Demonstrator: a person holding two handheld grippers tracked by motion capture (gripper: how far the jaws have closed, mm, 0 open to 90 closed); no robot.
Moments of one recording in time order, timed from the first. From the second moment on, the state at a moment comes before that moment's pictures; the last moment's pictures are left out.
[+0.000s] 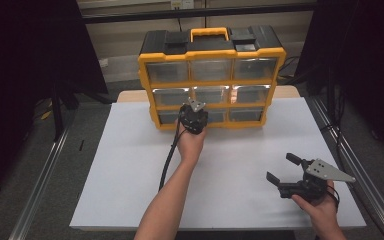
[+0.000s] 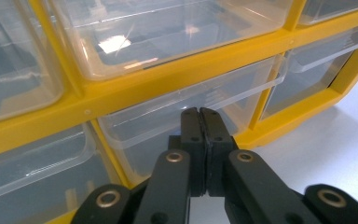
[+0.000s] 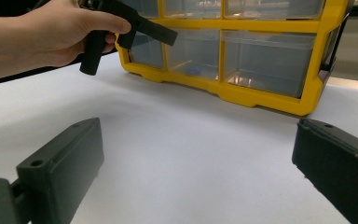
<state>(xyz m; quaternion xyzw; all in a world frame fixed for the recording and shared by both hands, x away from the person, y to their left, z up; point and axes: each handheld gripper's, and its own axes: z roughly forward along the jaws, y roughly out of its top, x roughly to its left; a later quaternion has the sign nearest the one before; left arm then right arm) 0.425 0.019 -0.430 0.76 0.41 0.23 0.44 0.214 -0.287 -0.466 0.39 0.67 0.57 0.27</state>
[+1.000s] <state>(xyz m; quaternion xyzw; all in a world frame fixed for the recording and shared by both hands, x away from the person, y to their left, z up) 0.417 0.024 -0.429 0.76 0.41 0.22 0.46 0.220 -0.285 -0.467 0.39 0.67 0.57 0.27</state>
